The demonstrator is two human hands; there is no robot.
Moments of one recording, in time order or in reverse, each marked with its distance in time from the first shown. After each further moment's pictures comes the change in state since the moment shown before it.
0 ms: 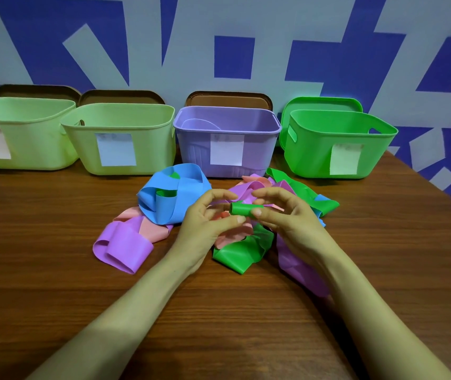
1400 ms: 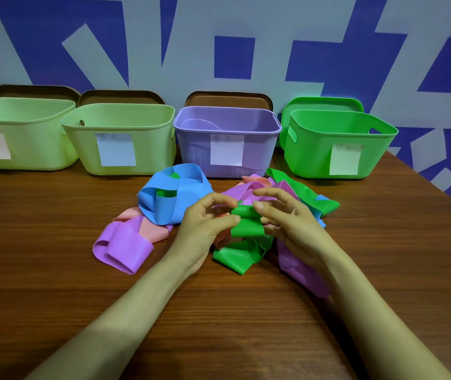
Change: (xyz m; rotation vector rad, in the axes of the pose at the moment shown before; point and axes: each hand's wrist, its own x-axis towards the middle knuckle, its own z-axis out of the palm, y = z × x) left_hand 0.004 -0.001 0.000 -0.052 0.015 -0.012; right_hand -0.002 -0.008 0.005 0.008 0.008 0.148
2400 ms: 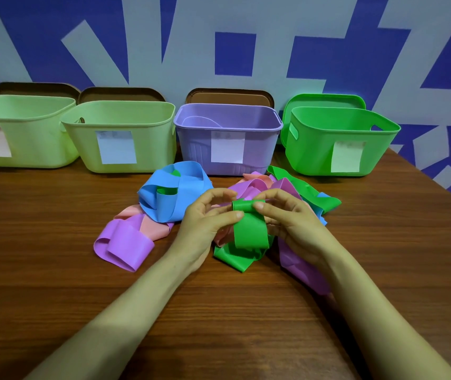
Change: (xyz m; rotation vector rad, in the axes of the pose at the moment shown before) left_hand 0.002 -0.002 -0.002 0.003 0.024 -0.019; right_hand 0.002 0.003 0.000 0.018 -0.026 0.009
